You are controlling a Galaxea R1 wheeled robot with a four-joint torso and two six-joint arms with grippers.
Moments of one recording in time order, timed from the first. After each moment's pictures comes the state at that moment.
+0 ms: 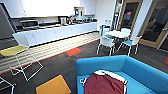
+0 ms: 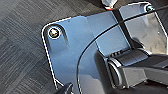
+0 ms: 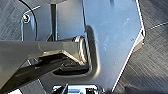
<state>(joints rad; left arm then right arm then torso) 1.40 3.02 -2.81 1.64 -0.01 -1.48 -1.55 3.07 -2.73 -0.17 0.09 0.18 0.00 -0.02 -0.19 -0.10</state>
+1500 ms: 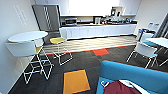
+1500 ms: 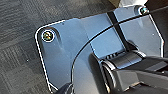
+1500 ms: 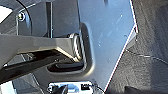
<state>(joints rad) 1.40 3.05 -2.81 1.64 0.00 -1.47 -1.57 3.04 -2.73 -0.17 0.09 0.19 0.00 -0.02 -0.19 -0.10</state>
